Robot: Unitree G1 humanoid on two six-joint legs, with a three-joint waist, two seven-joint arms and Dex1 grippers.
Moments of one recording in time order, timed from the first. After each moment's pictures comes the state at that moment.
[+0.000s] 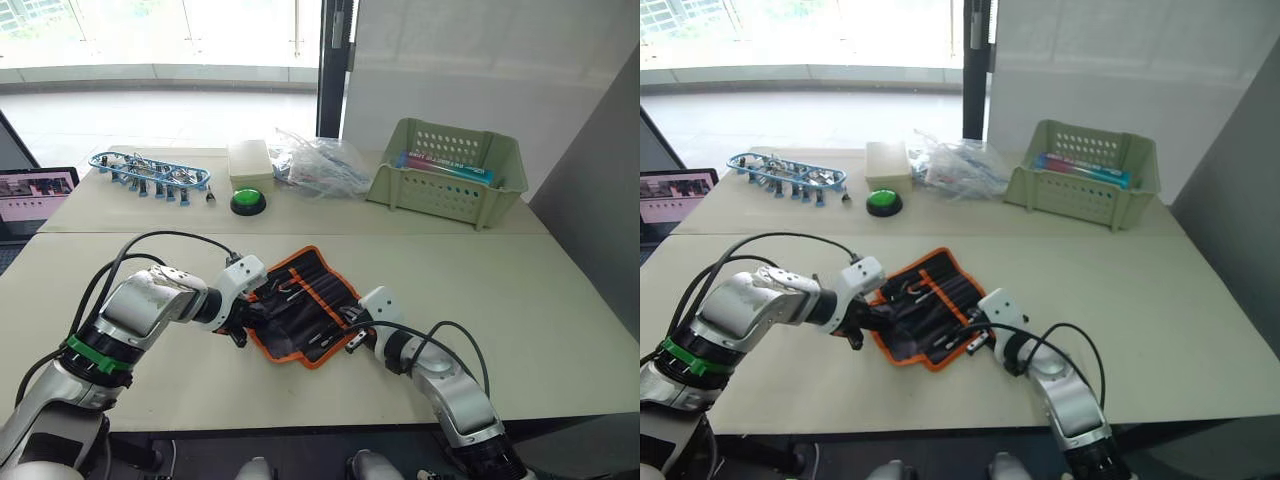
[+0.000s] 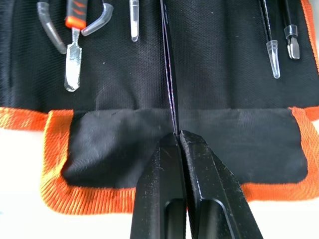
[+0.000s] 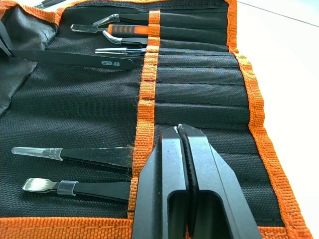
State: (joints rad) left arm -0.70 0.81 -0.37 -0.10 -0.39 1.19 -0.88; right arm -0.21 -0.23 0.23 -0.17 0.06 0.44 0.43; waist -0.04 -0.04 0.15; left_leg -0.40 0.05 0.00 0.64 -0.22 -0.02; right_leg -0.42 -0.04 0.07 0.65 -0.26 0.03
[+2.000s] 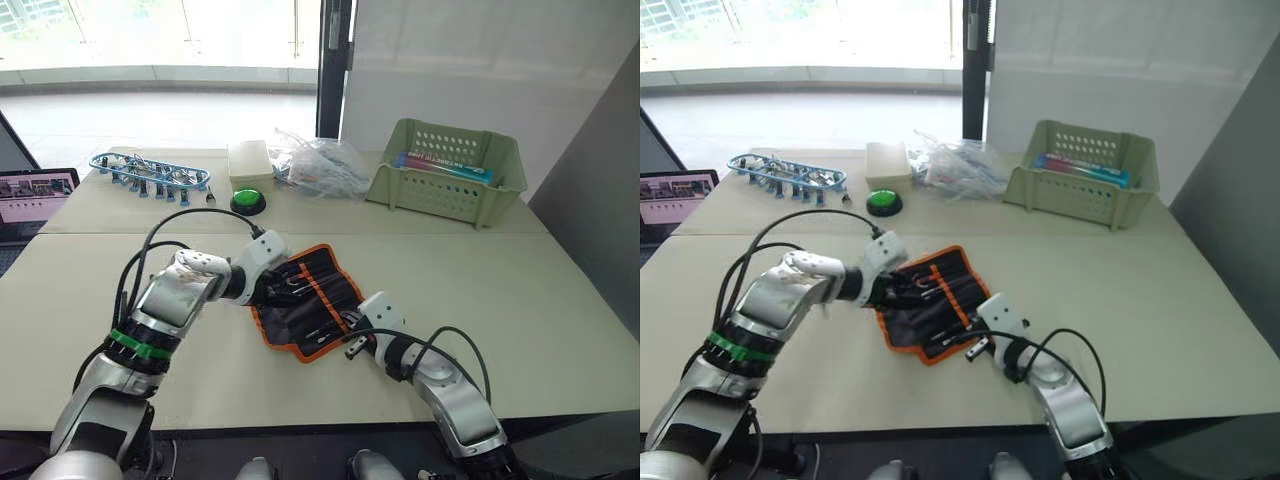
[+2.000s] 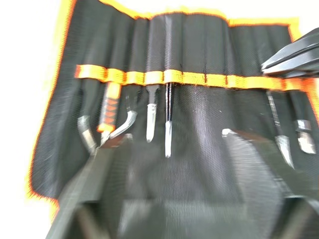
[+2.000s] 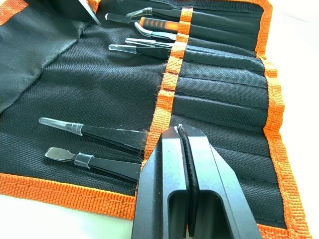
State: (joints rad) left arm -0.69 0.66 -0.21 -0.08 -0.23 0.97 -0.94; right arm -0.16 -0.23 0.25 -0.23 0.02 0.46 0.44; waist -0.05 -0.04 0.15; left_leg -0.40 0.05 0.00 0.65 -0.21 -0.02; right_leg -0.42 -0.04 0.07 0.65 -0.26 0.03
